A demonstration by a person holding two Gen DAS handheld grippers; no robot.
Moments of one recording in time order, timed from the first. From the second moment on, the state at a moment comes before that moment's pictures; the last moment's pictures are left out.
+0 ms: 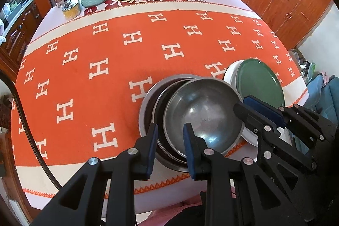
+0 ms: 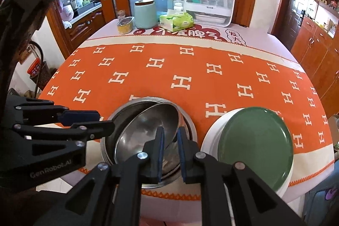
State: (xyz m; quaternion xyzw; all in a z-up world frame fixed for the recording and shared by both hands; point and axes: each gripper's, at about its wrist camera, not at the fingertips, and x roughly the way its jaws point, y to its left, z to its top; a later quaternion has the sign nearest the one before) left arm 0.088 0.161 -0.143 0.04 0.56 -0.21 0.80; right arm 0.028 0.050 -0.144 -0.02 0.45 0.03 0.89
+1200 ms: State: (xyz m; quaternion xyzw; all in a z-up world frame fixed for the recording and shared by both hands) left arm 0.102 0.192 -0.183 -0.03 0.61 -0.18 0.77; right arm 0.033 -0.019 -0.196 0.21 0.52 0.01 0.83
